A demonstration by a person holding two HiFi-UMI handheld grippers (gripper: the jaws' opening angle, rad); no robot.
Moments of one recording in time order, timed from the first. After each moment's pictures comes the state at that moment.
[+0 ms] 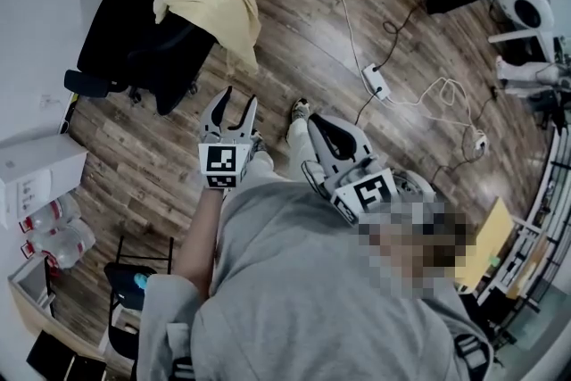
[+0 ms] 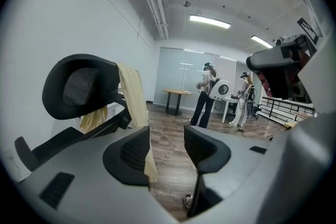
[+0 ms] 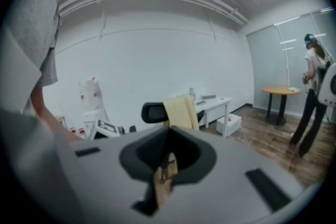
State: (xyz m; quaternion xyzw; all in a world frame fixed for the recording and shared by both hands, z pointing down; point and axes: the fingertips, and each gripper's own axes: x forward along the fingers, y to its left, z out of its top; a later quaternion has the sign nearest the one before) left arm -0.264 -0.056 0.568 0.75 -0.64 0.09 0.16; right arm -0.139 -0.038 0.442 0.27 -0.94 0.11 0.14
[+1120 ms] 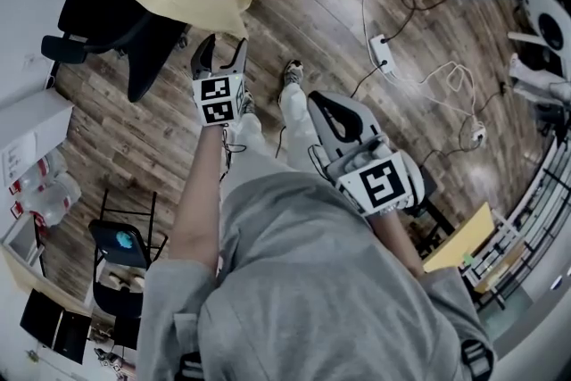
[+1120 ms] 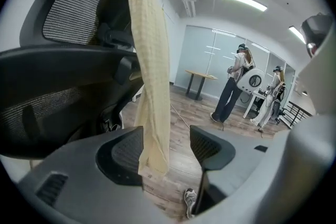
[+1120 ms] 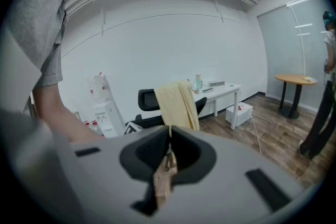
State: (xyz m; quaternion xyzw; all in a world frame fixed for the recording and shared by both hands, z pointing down) left arm -0.293 -0.146 0.702 0.64 -0.70 0.13 0.28; right arm -0.135 -0.108 0.485 0.20 -0.95 0.14 0.19
